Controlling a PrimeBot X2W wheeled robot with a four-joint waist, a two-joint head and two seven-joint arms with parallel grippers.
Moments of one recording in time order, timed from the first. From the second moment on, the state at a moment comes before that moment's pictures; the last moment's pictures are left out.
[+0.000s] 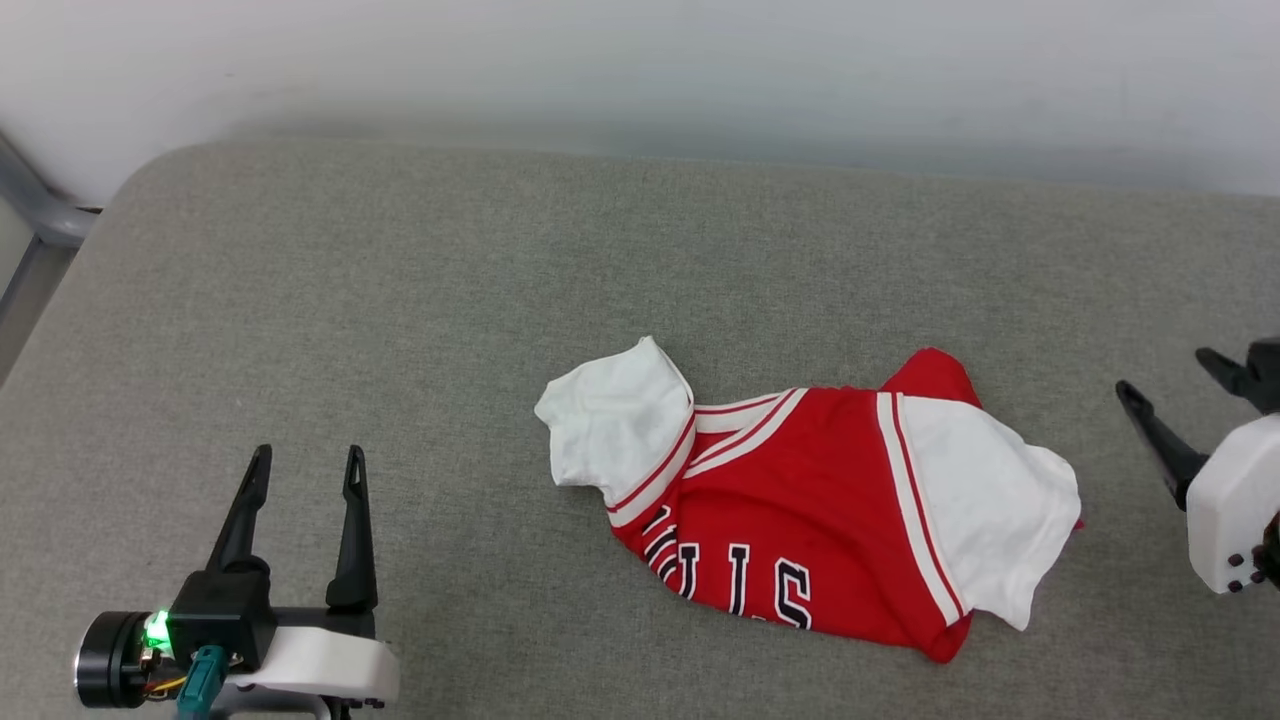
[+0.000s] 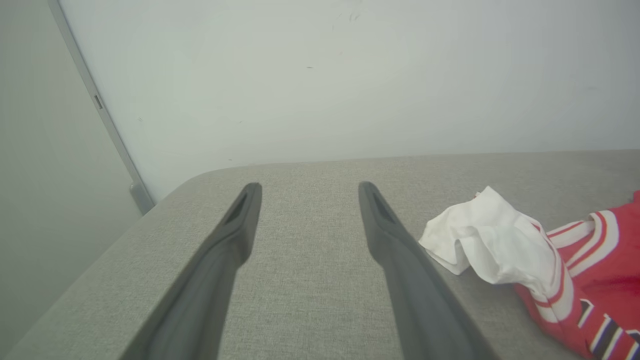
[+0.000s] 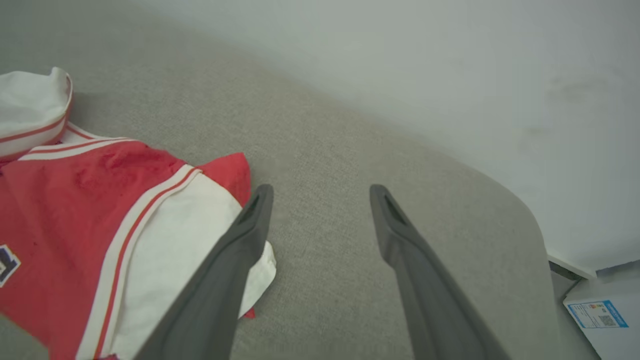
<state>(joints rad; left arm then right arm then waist) 0.01 0.09 0.07 0.00 -0.01 -0.03 -0.26 -0.24 -0.57 0.11 -0.01 0.35 0.13 0.40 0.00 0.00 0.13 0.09</state>
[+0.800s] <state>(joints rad) -0.10 0.07 0.04 -0.02 -0.03 -0.04 -0.26 -0.53 -0.74 0.55 0.28 0.58 0.13 0.81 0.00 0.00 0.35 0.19</state>
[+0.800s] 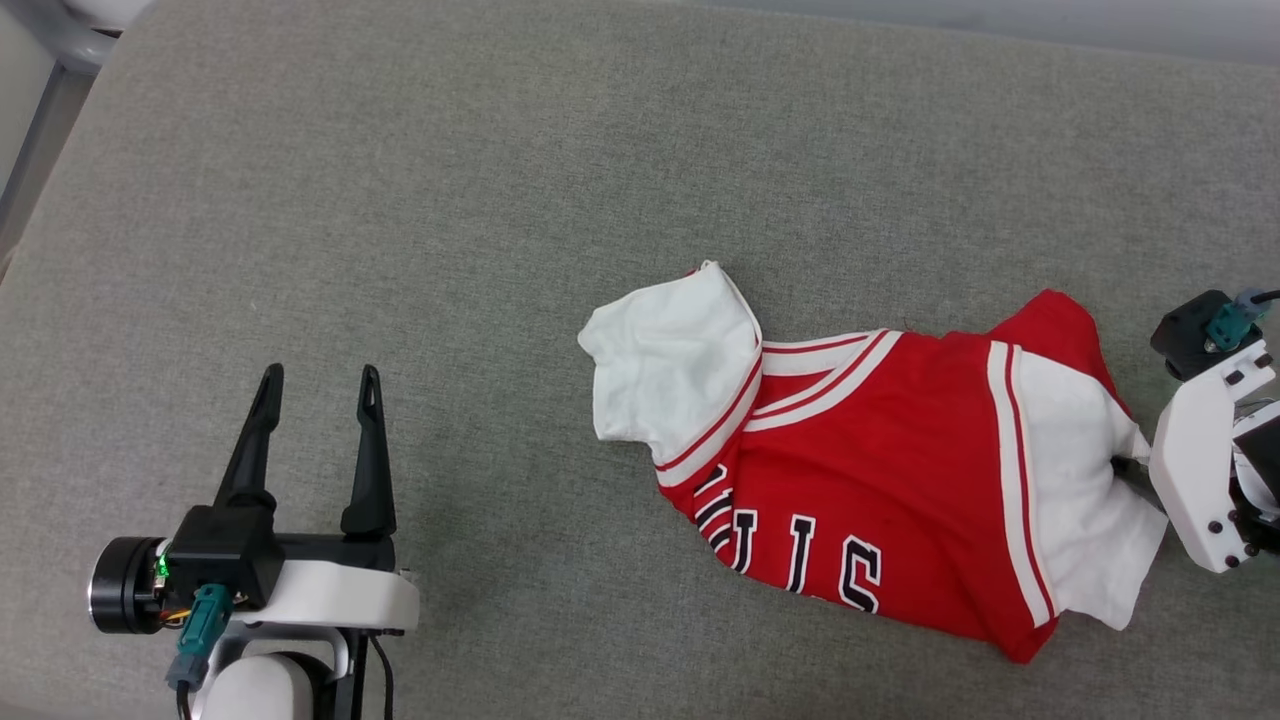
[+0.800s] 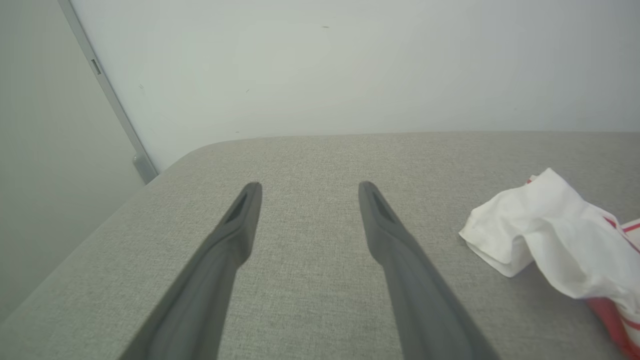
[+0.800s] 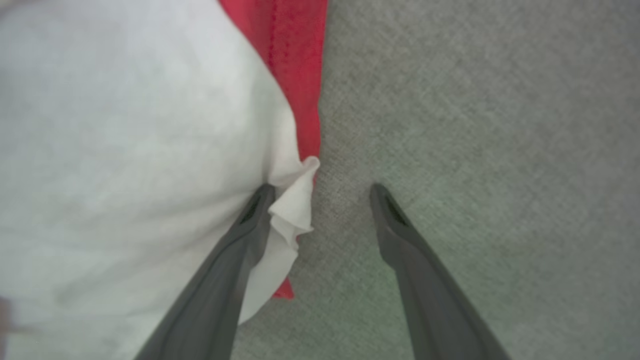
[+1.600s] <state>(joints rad) -0.03 0.07 0.06 0.00 -0.02 -0.03 -0.26 -0.40 -0.75 0.30 0.31 0.66 0.13 0.40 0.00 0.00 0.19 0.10</state>
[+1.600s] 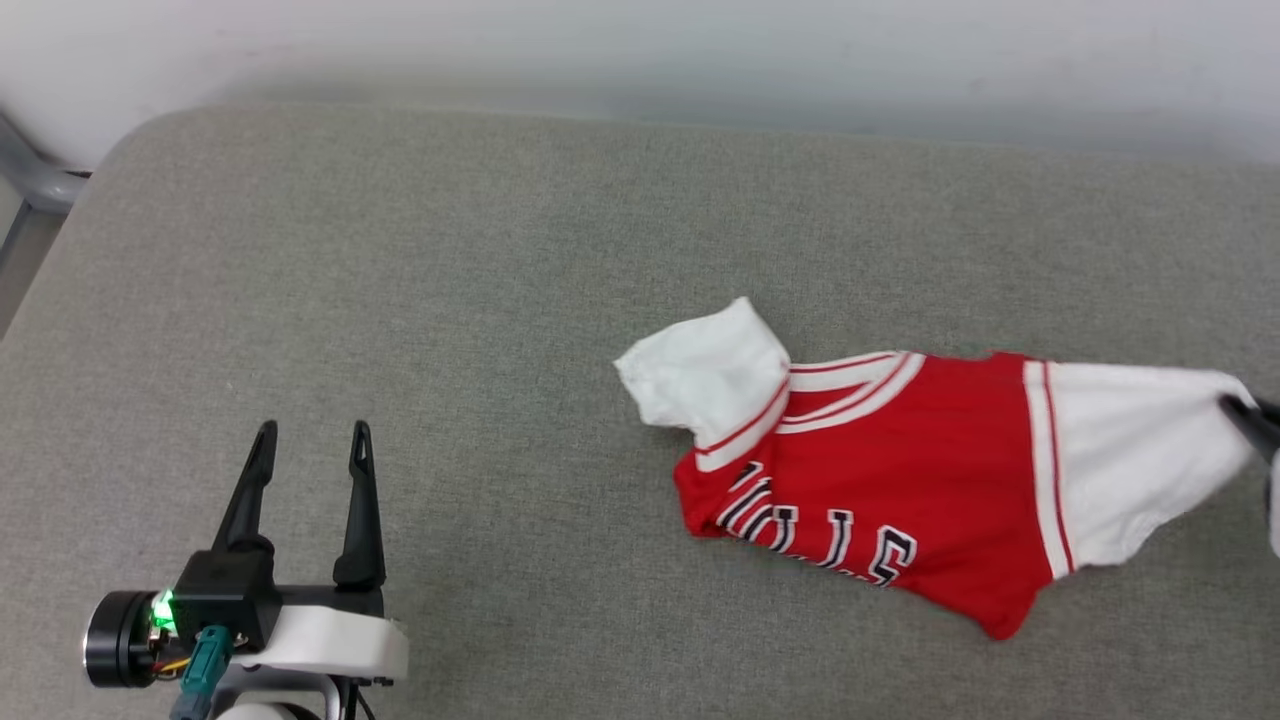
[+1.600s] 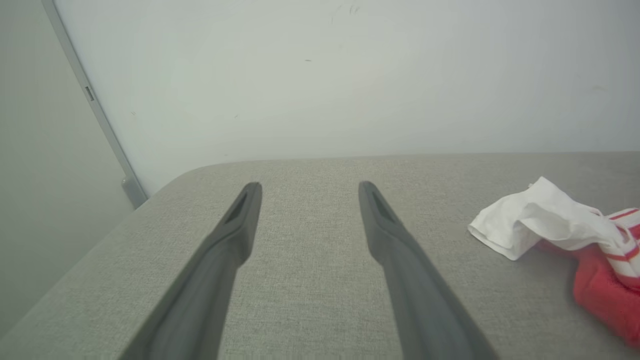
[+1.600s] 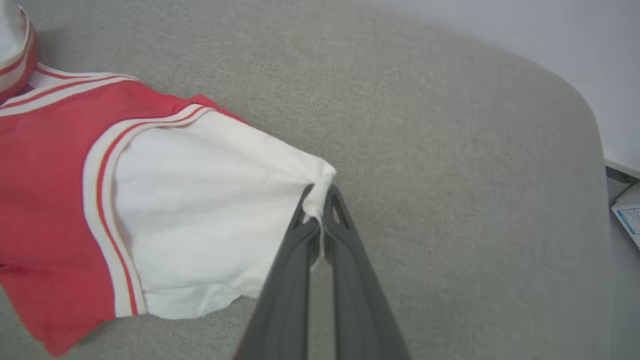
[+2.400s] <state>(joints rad) 0.01 0.09 0.05 0.01 -0.01 -0.03 -0.26 -0.19 -0.63 0.01 0.52 0.60 0.13 0.09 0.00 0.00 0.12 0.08</state>
